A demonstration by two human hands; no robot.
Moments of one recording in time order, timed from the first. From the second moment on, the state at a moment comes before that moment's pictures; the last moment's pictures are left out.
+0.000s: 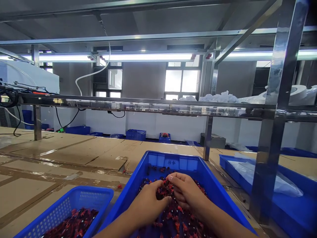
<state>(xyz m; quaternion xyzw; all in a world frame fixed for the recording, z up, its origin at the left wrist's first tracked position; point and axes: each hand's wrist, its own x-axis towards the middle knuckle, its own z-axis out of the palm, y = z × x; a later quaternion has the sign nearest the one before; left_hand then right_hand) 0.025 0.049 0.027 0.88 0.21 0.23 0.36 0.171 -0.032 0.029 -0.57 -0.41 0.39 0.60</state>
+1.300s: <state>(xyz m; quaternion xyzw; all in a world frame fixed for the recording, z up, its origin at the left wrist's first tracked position) 0.026 0.048 0.033 0.86 0.20 0.28 0.37 0.175 -0.030 0.019 -0.64 -0.44 0.35 0.51</state>
